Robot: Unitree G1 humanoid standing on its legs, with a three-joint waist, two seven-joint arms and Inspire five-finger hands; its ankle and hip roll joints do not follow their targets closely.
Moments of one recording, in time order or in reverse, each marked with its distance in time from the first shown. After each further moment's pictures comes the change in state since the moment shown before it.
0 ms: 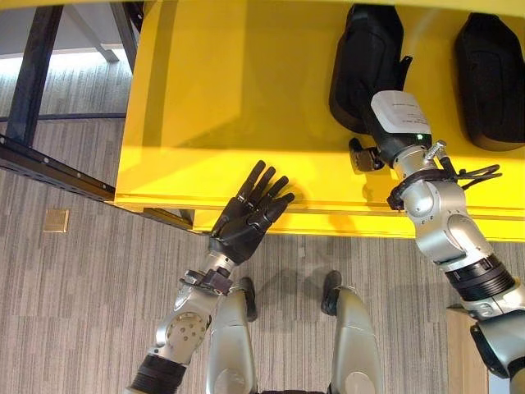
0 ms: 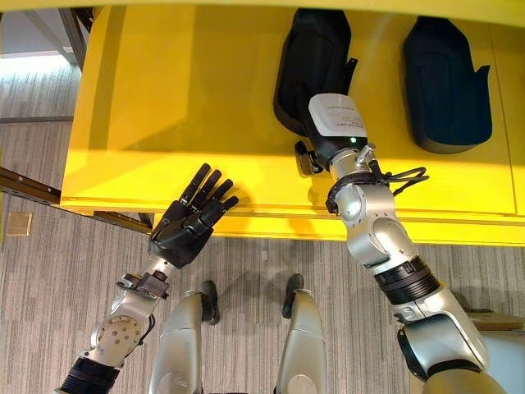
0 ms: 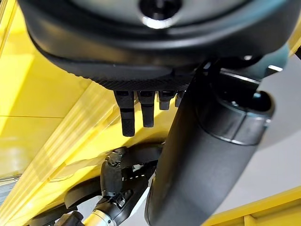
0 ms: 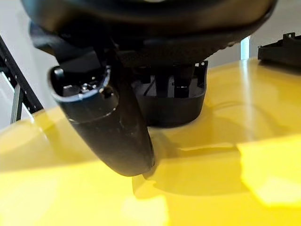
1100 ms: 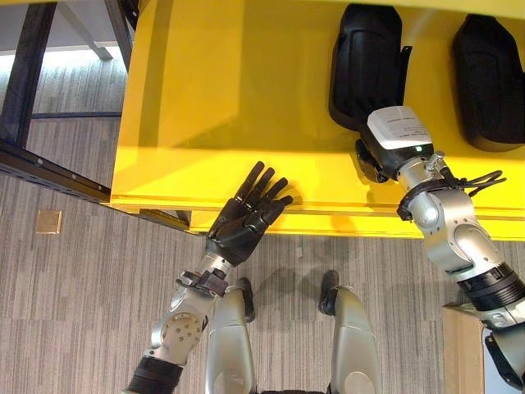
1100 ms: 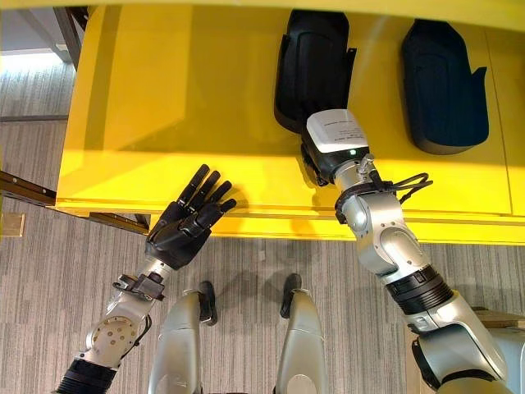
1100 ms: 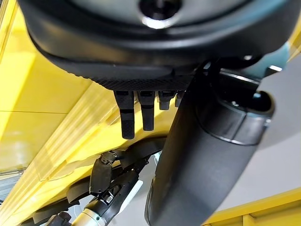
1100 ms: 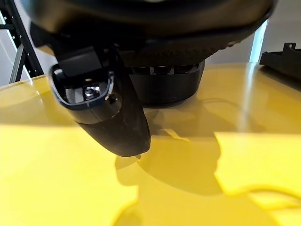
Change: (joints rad) left arm 0.012 0.003 0.033 -0.001 -0.002 0.036 -0.032; right arm 0.068 -0.064 0.009 -0.046 -0.093 -0.050 0.052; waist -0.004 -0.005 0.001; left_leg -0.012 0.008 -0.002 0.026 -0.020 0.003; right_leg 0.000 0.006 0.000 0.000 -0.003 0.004
